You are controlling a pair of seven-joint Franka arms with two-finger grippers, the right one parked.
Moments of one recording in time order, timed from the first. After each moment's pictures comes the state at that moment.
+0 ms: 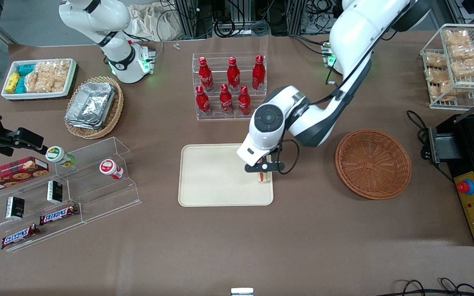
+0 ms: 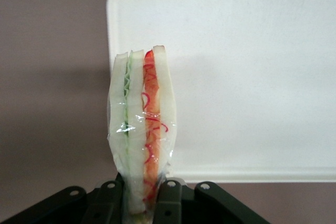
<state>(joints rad) -0.34 0.67 -0.46 -1.53 0.23 2.08 -0.84</state>
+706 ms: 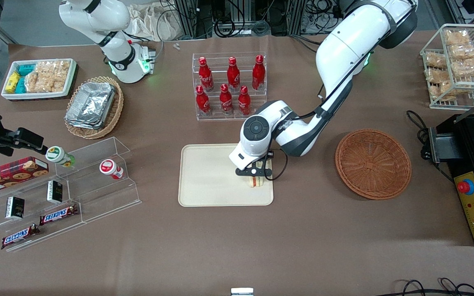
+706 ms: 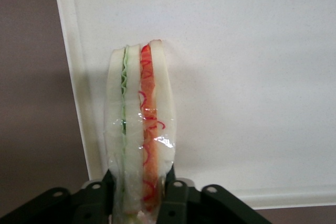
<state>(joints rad) -0.36 0.76 -0.46 -1.52 0.29 2.15 -0.84</state>
